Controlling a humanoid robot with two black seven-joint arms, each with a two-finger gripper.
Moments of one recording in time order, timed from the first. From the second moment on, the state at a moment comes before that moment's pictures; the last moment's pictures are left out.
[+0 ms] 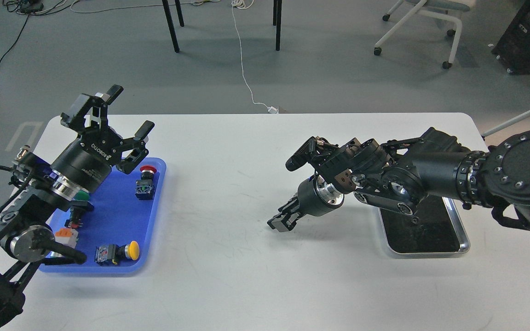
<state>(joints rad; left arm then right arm) -0.23 0.47 -1.15 -1.25 0.56 -0.49 -0.36 1.34 0.00 -0.63 0.78 -1.22 0.31 0.49</state>
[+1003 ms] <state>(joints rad) -0.45 0.45 -0.96 -1.44 1.47 -0.49 -0.49 0.58 -0.62 0.51 1.00 -0.22 0.43 0.49</state>
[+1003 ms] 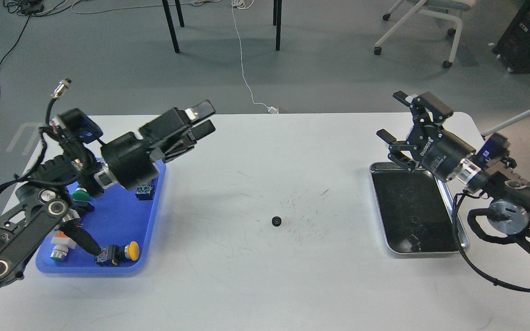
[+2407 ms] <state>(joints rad) -0.91 0.08 -0.17 -0.82 2.18 -0.25 -0.49 0.34 -0.66 0.77 1.02 -0.21 0.45 0.49</state>
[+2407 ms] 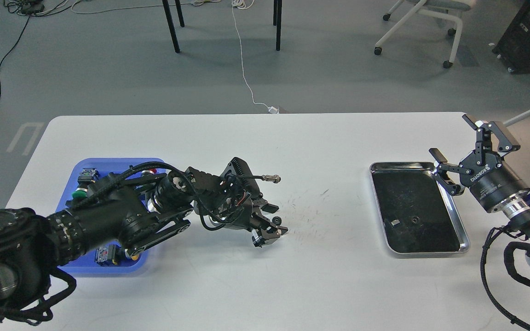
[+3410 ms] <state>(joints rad) -0.99 0.72 -0.16 -1.23 2.18 -0.24 -0.49 0.35 -0.64 0.76 1.02 -0.21 0.44 0.49</state>
